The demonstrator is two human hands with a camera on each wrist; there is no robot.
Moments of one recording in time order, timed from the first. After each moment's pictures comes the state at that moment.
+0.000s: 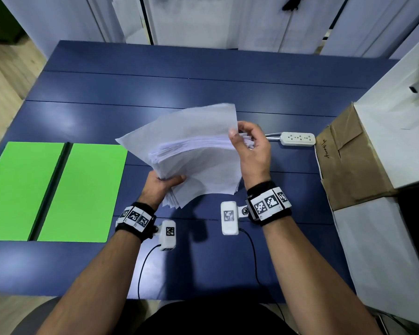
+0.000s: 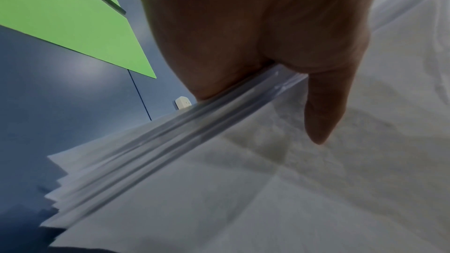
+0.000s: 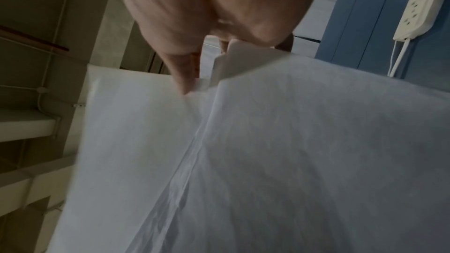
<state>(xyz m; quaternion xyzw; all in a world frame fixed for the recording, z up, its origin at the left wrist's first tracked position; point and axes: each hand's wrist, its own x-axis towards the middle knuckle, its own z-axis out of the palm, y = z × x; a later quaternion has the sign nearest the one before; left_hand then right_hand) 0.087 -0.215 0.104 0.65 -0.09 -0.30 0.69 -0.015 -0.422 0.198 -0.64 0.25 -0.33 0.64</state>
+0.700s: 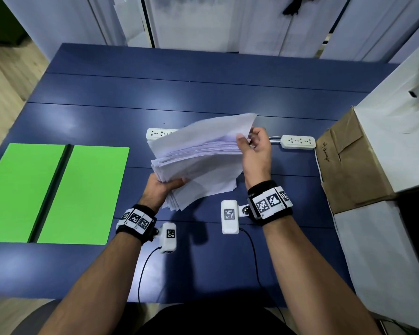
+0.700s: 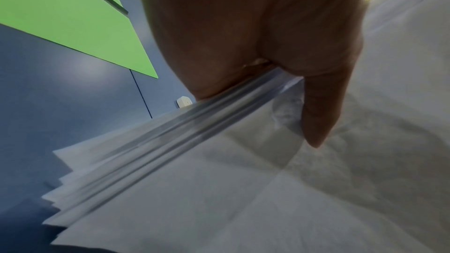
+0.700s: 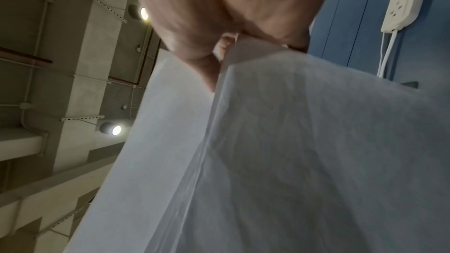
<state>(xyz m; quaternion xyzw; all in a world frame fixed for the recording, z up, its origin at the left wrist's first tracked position) 0.087 -0.215 0.109 0.64 -0.10 -0.30 0.70 -0.005 -0.430 0.190 -0.61 0.32 -0.32 0.65</state>
